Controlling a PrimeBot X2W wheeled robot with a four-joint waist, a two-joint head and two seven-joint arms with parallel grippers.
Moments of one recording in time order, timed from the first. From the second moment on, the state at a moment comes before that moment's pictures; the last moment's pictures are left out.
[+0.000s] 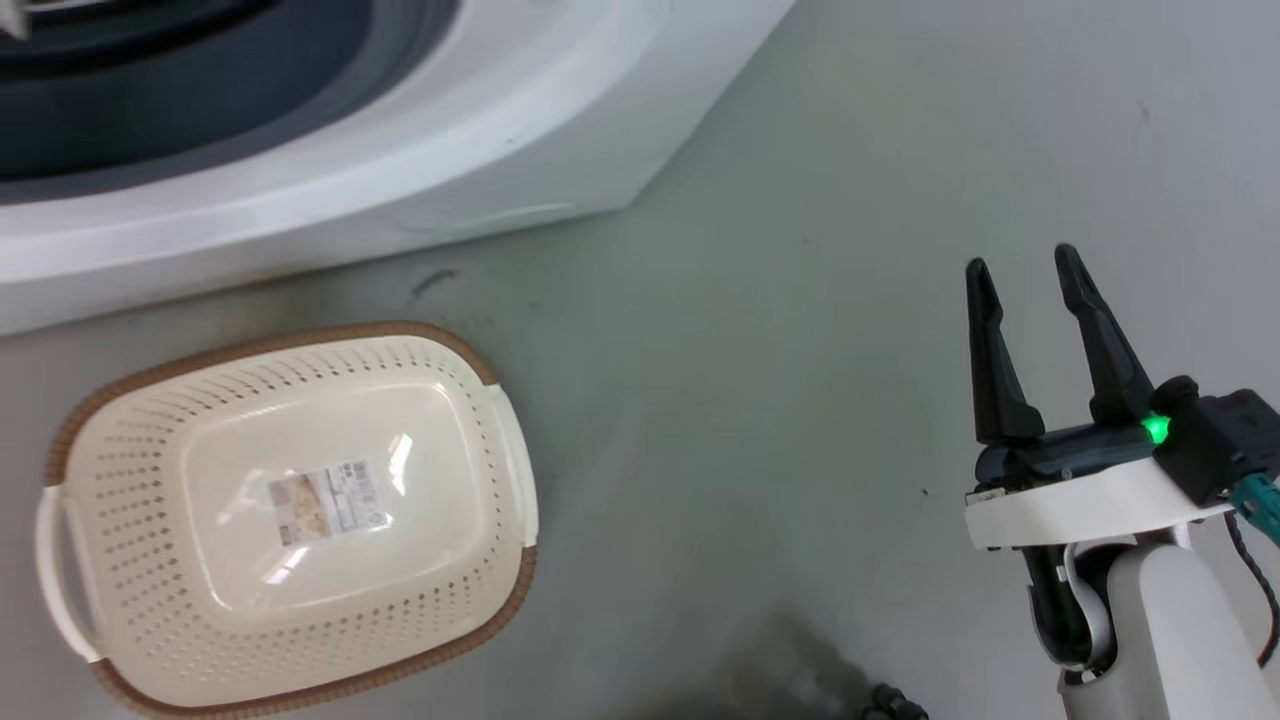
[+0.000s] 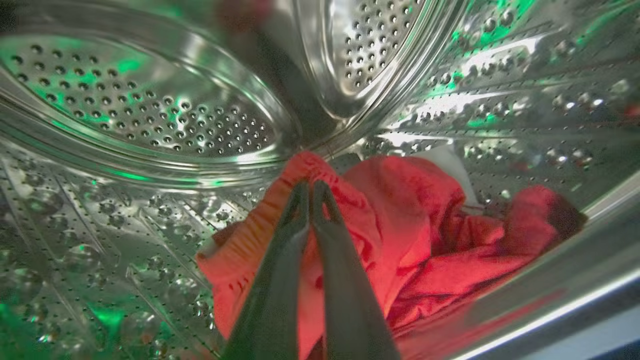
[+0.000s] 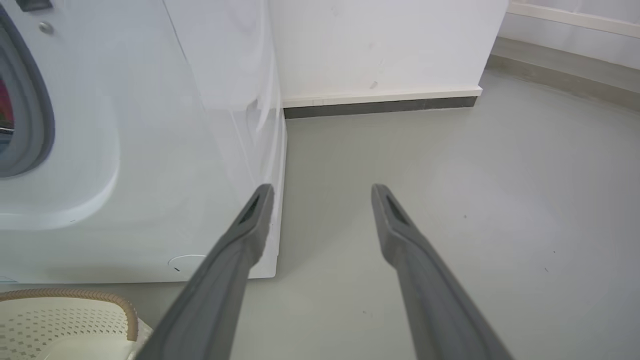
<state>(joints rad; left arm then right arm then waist) -1.44 0.65 -0.80 0.98 -0.60 -0.04 -0.11 -0.27 -0.05 0.07 0.06 0.19 0.13 -0.26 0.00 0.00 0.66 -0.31</state>
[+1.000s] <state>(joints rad) -0.55 0.51 -0.42 0.23 -0.41 0.15 -0.26 -0.10 -0.05 0.00 0.10 0.02 0.13 -0.26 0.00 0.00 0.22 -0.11</state>
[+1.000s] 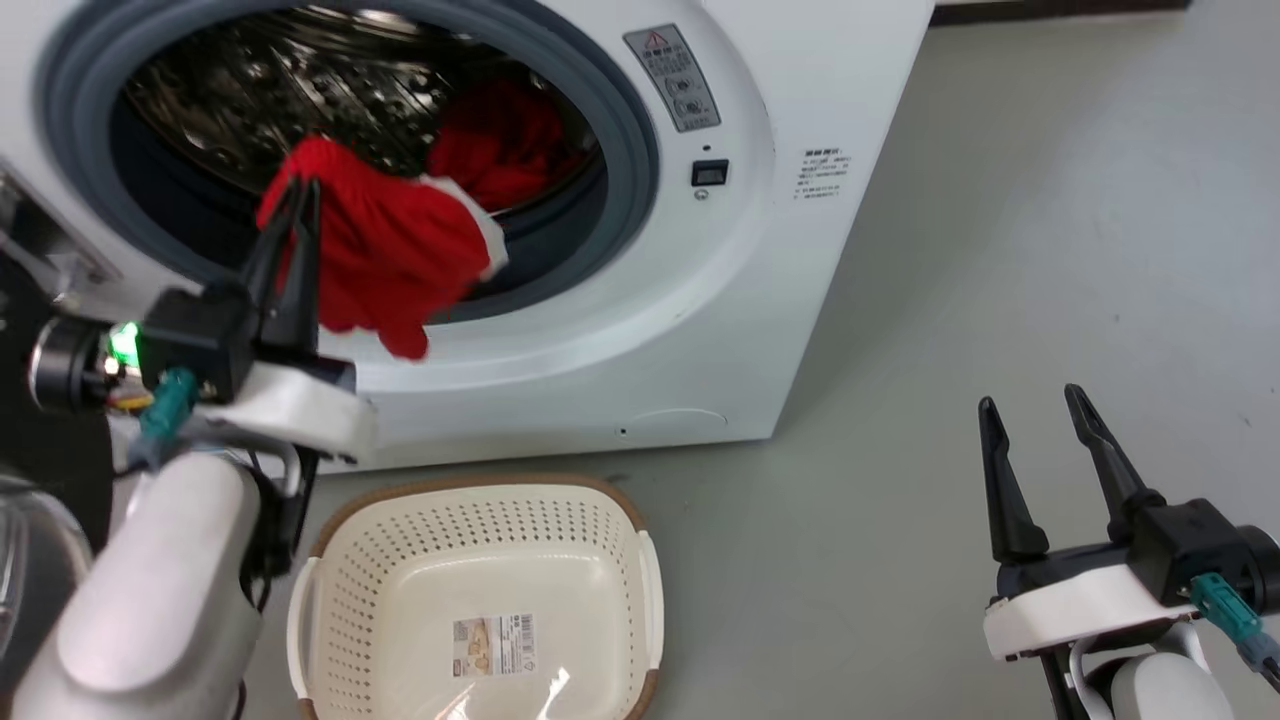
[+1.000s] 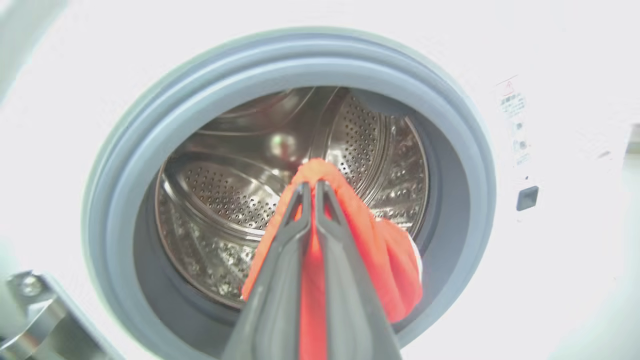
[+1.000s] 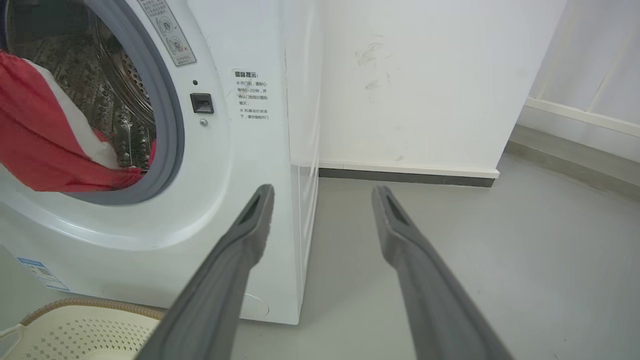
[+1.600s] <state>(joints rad) -0.23 0.42 -0.41 0.13 -0.43 0.08 -0.26 -0.06 -0.05 -0.01 0.11 -0.01 0.13 -0.26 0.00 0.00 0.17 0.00</state>
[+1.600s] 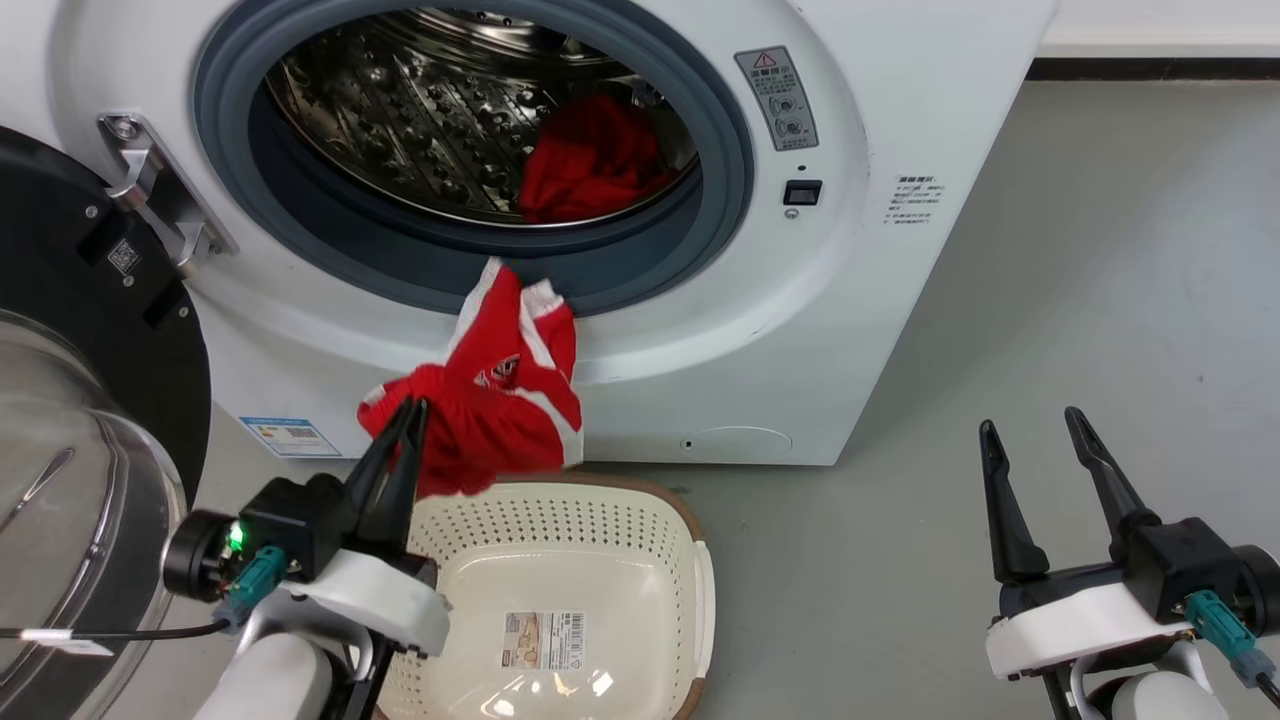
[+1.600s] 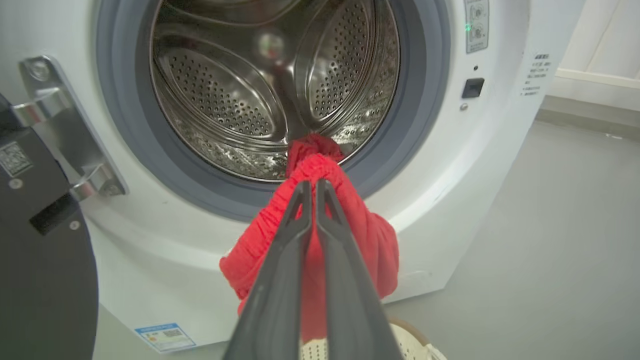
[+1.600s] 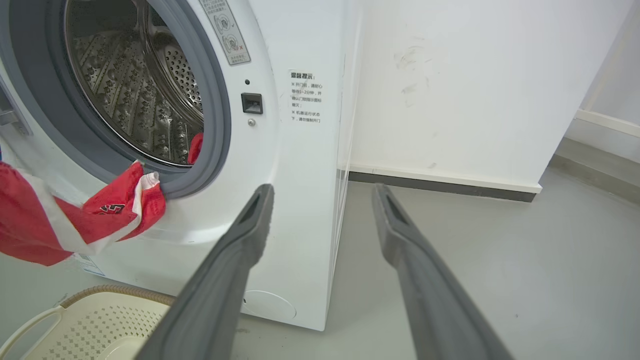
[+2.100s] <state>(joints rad) -0.22 0.41 -0.47 0.35 -0.49 0.01 -0.14 -0.09 -0.05 -0.02 0.10 -0.02 0.13 -0.26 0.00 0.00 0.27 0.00</state>
